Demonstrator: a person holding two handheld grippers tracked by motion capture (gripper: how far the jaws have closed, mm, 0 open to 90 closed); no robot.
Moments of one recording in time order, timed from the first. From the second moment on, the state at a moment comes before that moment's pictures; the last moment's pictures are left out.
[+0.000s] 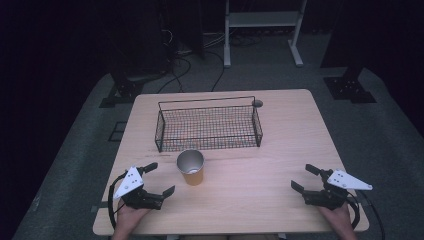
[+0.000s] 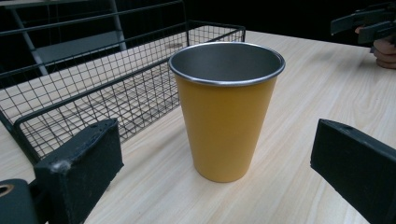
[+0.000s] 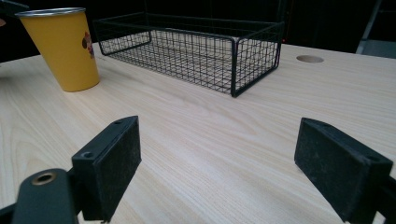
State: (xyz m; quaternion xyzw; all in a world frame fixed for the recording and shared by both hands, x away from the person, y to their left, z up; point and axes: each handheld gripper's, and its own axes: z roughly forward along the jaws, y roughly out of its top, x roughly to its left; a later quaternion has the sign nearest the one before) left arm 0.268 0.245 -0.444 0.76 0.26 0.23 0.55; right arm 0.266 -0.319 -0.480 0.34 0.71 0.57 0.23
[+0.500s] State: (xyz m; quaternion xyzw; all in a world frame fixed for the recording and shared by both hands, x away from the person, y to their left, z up) left arm 0.280 0.233 -0.447 0.76 0.26 0.22 0.55; right arm 0.266 -0.318 -0.480 0.34 0.72 0.57 0.23
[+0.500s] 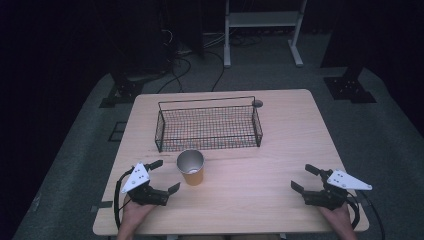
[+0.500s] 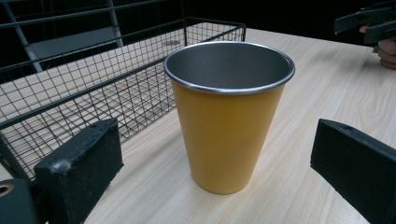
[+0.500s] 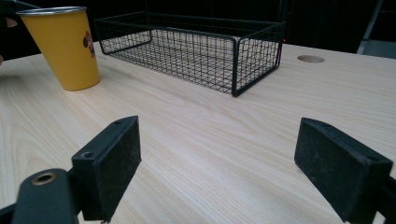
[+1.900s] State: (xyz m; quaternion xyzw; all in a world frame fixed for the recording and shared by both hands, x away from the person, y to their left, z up) left arm 0.318 0.189 -0.459 0.77 0.26 0.20 0.55; right arm 0.266 -0.318 -0.480 0.34 0.72 0.57 0.23
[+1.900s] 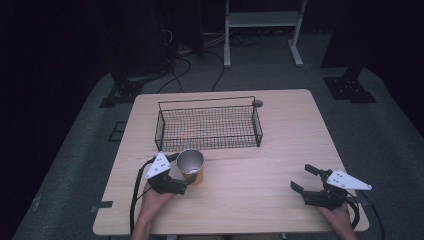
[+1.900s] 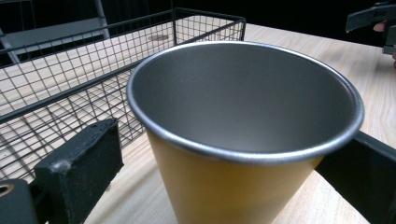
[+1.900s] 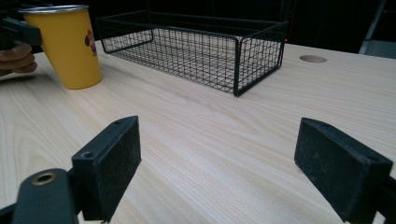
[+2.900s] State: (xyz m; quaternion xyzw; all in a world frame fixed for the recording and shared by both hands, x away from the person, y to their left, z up) left arm 0.329 0.173 -0.455 0.77 0.24 0.19 0.56; right arm 0.266 -0.317 -0.480 0.33 0.72 0.57 0.22
